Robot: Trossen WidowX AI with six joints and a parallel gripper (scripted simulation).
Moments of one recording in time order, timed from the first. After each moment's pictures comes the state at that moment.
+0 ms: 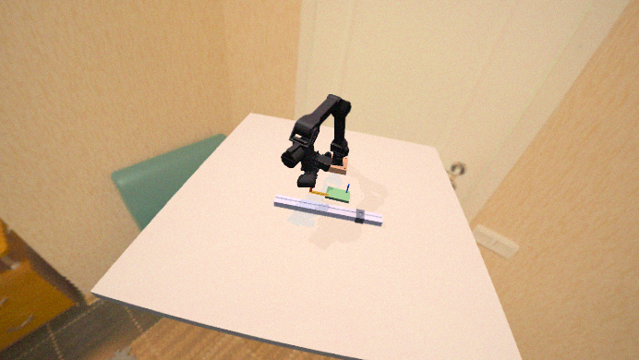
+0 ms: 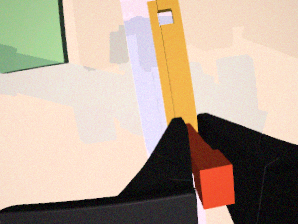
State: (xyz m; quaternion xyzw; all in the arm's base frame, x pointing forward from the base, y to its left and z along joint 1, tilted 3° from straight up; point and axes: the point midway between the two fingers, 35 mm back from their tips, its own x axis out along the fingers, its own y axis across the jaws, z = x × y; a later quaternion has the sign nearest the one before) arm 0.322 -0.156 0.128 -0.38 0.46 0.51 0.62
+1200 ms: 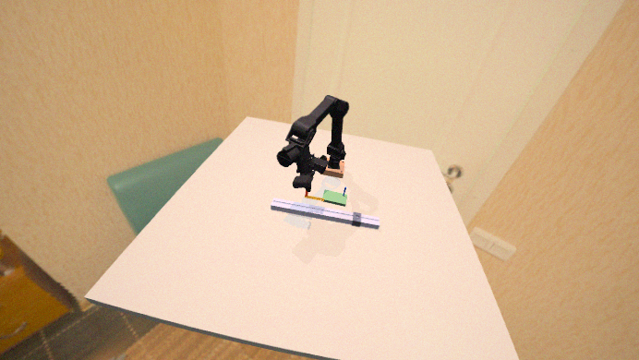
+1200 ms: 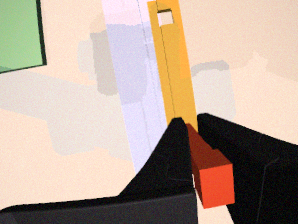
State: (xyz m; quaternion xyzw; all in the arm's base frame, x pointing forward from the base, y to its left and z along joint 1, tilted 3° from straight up) arm 0.320 -0.159 0.123 -0.41 0.43 0.48 0.65
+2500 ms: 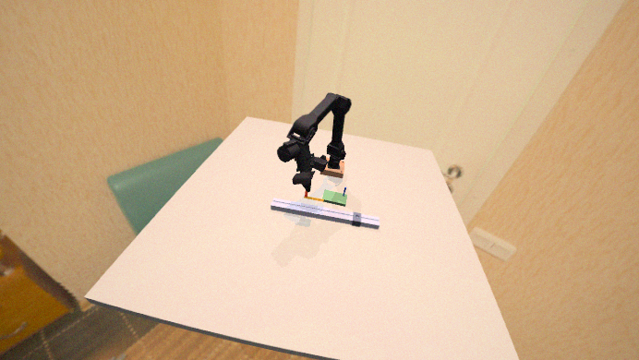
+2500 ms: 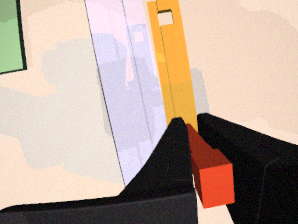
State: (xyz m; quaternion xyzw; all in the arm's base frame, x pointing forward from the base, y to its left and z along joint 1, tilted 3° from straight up) arm 0.315 -0.160 0.120 -0.43 0.39 0.45 0.68
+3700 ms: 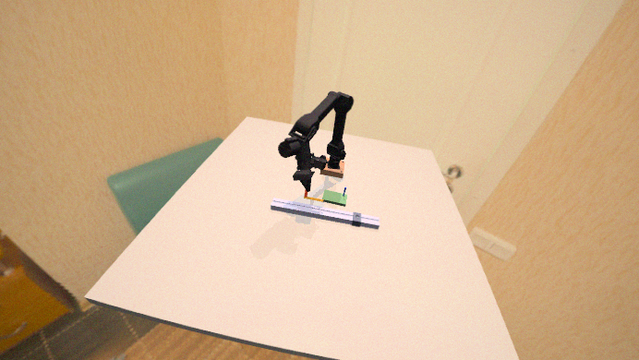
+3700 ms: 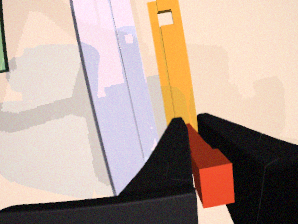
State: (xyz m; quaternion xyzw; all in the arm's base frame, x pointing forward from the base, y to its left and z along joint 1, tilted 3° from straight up) arm 0.309 -0.160 0.117 -0.46 0.36 0.41 0.70
